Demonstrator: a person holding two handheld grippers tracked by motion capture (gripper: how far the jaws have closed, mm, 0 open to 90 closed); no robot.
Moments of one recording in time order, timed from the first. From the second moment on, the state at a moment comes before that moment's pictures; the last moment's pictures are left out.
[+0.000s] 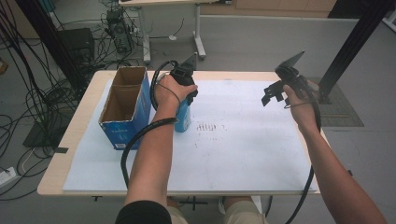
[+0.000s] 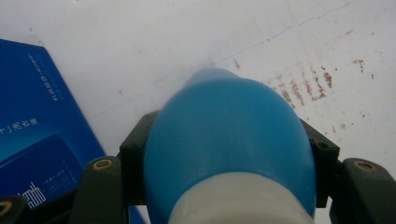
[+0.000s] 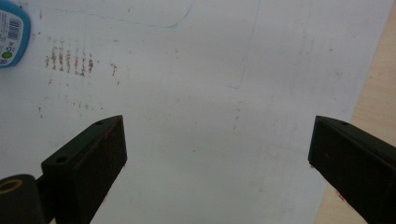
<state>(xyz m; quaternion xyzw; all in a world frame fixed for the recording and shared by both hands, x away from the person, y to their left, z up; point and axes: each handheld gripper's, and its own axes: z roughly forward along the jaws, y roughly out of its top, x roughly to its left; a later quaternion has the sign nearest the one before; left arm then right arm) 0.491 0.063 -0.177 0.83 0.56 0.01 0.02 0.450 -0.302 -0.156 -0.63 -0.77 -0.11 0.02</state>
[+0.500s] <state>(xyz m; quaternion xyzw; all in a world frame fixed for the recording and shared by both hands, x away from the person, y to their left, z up) 0.492 0.065 -0.177 0.83 0.55 0.00 0.03 0.450 -0.302 -0.157 -0.63 -0.77 -0.11 0.02</state>
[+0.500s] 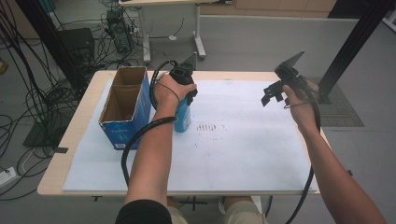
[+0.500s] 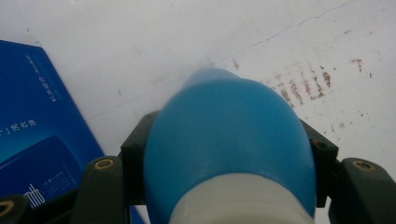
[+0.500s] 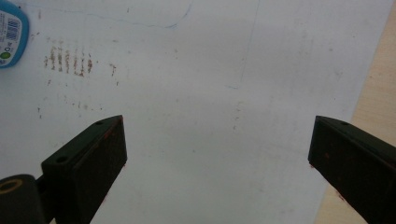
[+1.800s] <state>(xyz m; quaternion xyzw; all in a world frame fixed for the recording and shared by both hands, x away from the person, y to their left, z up) 0.493 0.065 -0.177 0.83 0.55 0.00 0.03 0.453 -0.296 -0.160 -0.62 -0.77 -0.10 0.02</state>
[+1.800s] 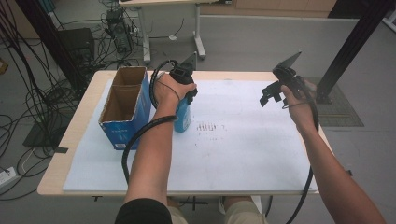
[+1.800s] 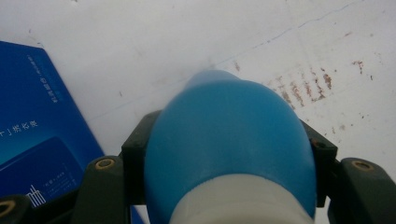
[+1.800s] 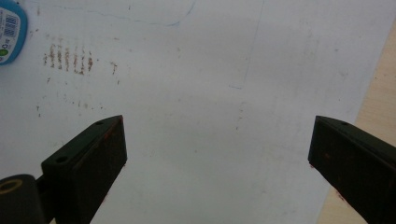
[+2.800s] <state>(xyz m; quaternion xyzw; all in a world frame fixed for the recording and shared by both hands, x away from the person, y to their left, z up) 0.493 0.065 -0.177 0.83 0.55 0.00 0.03 0.453 -0.297 -0.159 -0.63 -0.77 -0.10 0.03</state>
